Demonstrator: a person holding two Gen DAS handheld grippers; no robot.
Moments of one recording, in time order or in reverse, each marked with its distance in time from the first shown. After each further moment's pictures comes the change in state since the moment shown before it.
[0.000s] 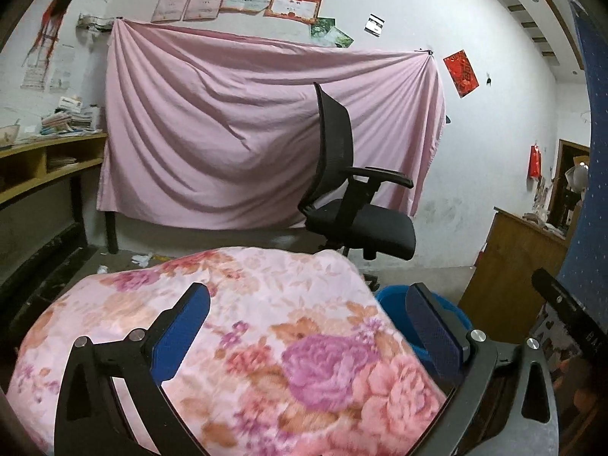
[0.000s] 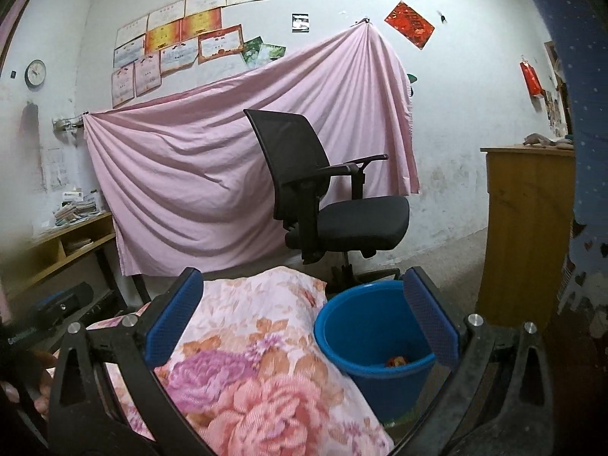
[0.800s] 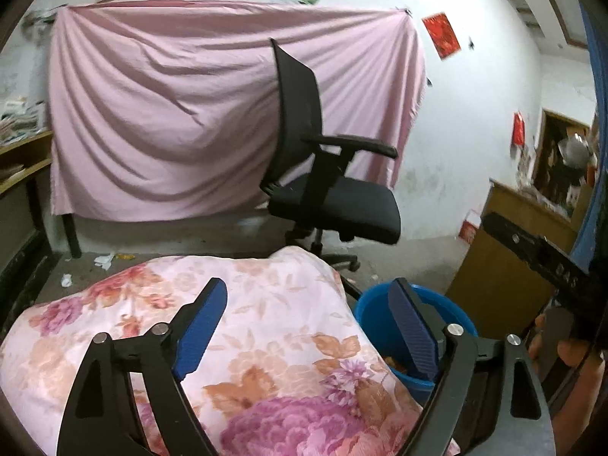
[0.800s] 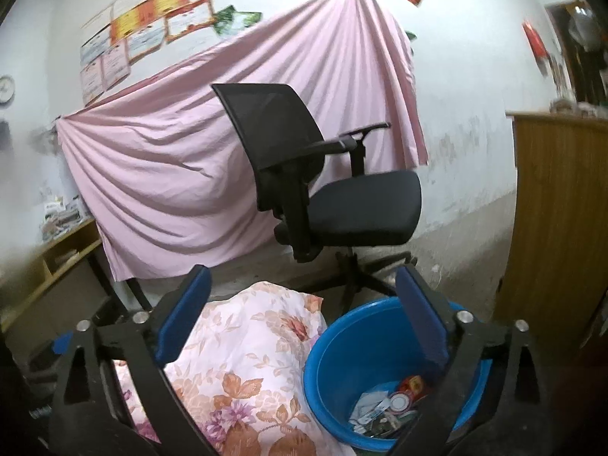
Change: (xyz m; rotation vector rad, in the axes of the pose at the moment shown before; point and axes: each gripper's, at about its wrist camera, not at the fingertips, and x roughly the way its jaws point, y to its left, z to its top) left arm 0.138 -0.035 0.033 0.050 0.114 -0.104; right arm 0.155 -0.031 0.043 0.038 0.099 0.014
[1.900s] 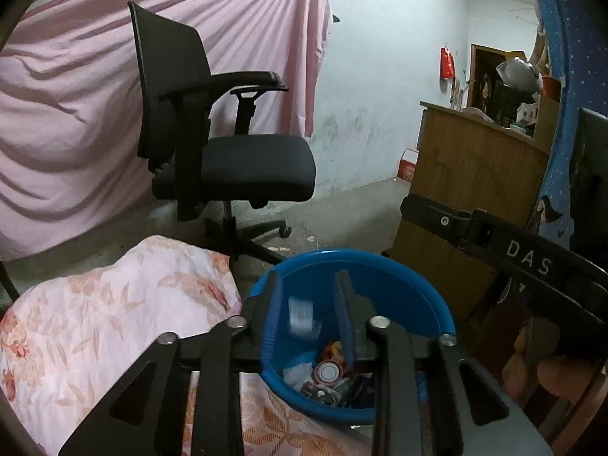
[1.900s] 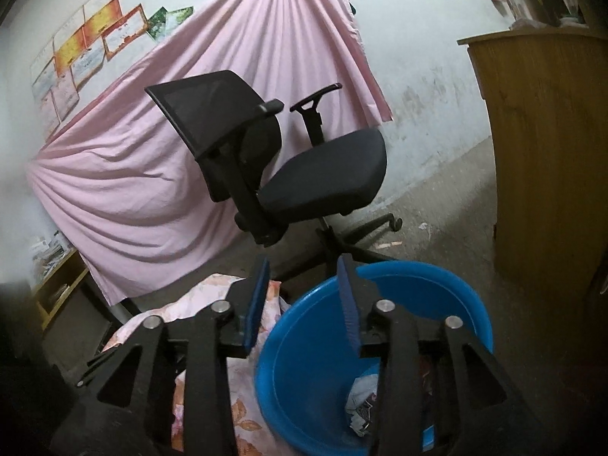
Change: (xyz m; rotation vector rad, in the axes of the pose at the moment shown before) left arm 0.146 -0.109 -0.024 0.233 0.157 -0.245; right arm 0.057 -0.095 -0.035 0.244 0.095 -0.046
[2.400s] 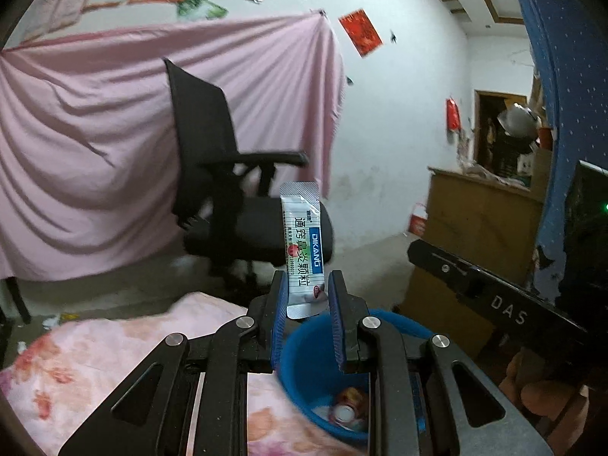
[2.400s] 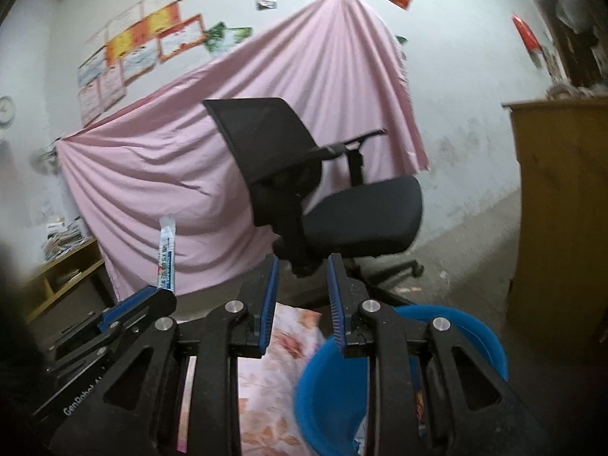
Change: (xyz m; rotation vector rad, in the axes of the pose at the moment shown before) left arm -0.048 0.023 0.015 -0.012 -0.210 0.029; right arm -0.024 0.046 0.009 -0.118 -0.114 0.072
